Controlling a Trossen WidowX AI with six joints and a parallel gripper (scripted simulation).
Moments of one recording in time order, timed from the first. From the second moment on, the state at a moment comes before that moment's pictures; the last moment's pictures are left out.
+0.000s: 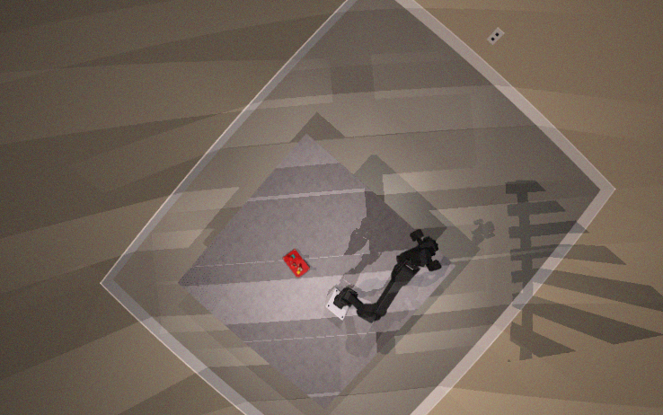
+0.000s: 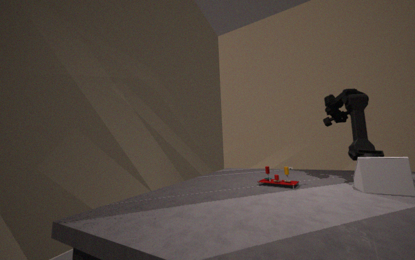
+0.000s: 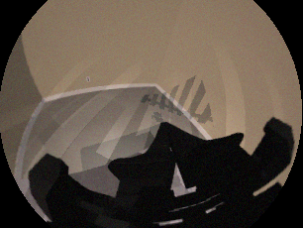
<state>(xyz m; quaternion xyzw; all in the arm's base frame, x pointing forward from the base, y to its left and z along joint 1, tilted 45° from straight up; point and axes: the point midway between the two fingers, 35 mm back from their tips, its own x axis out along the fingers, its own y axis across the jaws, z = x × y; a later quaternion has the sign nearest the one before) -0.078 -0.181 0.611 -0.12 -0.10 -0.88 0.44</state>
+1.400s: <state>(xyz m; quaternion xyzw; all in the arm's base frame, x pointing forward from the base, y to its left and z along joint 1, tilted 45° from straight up) 0.278 -0.267 0.345 0.00 0.29 -0.54 0.79</state>
